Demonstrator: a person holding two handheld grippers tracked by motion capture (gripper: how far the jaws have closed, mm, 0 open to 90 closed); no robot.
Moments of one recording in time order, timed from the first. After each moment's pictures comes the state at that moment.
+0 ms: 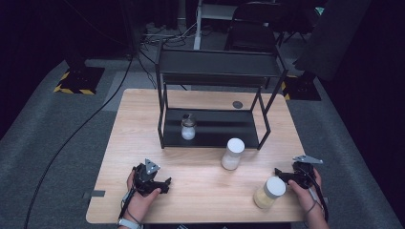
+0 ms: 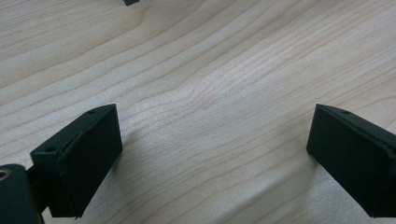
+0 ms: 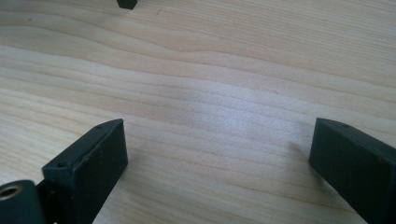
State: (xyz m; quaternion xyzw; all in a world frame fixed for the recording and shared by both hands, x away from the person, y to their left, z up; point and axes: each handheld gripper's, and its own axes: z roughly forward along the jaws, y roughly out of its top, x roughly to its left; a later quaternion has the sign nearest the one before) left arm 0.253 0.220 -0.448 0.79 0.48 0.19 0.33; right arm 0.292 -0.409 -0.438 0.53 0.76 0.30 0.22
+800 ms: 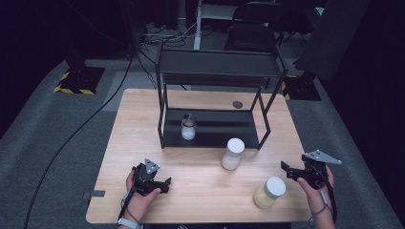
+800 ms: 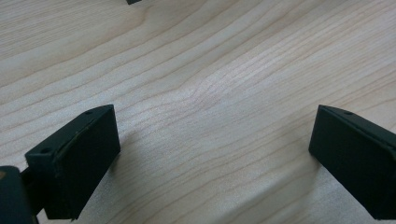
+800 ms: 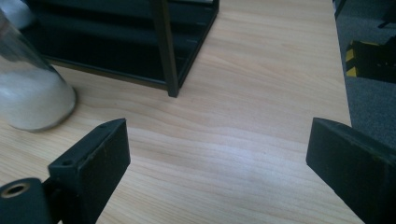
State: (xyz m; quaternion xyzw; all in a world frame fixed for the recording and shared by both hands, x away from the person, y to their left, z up) left arm 0.254 0.219 -0.448 0.79 0.48 0.19 0.33; right arm 0.246 -0.407 -0.384 0.51 0.73 0.38 0.26
